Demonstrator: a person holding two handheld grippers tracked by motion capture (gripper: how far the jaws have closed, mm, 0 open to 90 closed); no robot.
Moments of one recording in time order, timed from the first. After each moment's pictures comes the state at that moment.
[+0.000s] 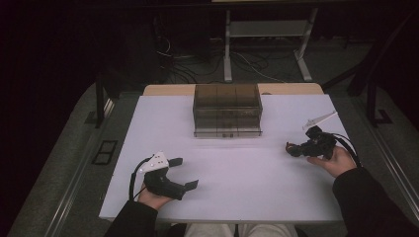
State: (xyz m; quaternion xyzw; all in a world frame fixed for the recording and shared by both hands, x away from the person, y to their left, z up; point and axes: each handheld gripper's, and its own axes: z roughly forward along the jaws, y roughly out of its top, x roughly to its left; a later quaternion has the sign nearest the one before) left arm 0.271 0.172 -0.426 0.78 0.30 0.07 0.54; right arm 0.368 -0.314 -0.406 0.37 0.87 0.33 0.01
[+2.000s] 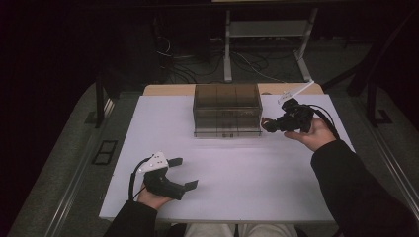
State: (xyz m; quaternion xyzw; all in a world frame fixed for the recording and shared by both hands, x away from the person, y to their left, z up) left arm 0.271 0.173 -0.426 0.78 0.29 0.07 0.54; right arm 0.399 -0.235 -0.324 0.29 0.89 0.36 0.03
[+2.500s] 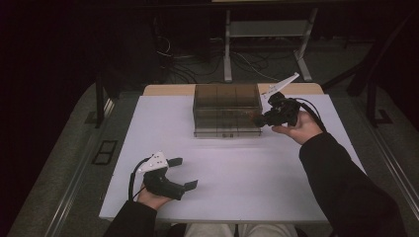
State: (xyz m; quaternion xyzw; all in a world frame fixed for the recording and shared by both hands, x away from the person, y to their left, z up) left arm 0.271 0.174 -0.425 0.78 0.29 0.07 0.55; right arm 0.412 -0.201 -0.313 0.26 0.89 0.36 0.03
